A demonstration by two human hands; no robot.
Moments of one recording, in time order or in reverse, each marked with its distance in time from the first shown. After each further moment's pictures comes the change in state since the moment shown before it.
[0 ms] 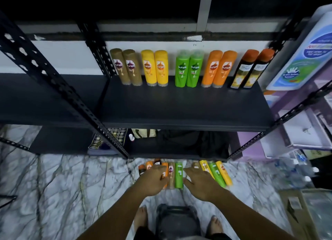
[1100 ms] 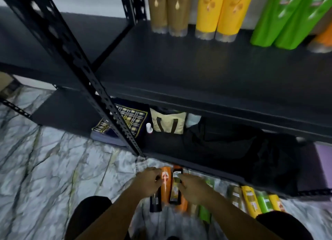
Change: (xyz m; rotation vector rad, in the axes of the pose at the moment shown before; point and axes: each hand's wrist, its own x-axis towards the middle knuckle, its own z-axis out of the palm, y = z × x) left_hand 0.246 -0.294 0.139 -0.164 0.205 -0.181; right_hand 0.353 0.031 0.214 0.035 -0.193 -0.106
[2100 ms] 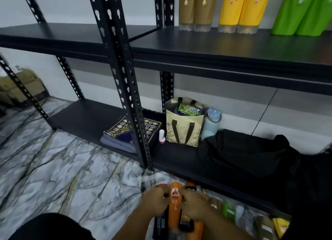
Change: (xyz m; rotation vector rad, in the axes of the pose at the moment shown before) left_hand 0.034 -0.078 0.118 -0.009 0.248 0.022; right_hand 0.105 0.036 0.130 -0.033 0.152 -0.087
